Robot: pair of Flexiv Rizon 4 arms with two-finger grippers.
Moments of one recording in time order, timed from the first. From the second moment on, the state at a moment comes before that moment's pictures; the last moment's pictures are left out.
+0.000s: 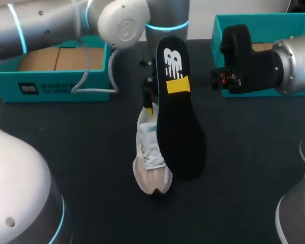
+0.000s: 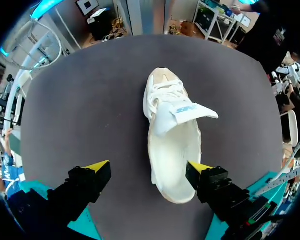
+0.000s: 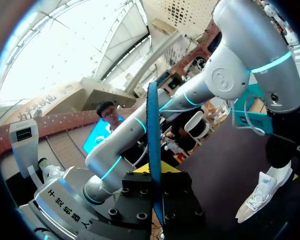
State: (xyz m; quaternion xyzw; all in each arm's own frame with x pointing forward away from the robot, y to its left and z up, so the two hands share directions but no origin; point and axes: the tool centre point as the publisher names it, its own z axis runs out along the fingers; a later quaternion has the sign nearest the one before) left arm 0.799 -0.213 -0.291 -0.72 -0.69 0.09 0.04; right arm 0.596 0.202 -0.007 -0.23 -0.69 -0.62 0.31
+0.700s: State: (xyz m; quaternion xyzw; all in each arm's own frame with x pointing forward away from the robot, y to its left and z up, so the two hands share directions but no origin) left arm 0.815 -0.157 -0.194 -0.71 -0.66 0.18 -0.15; right arm 0.653 0.150 -0.012 -0.40 -0.58 -0.59 0.39
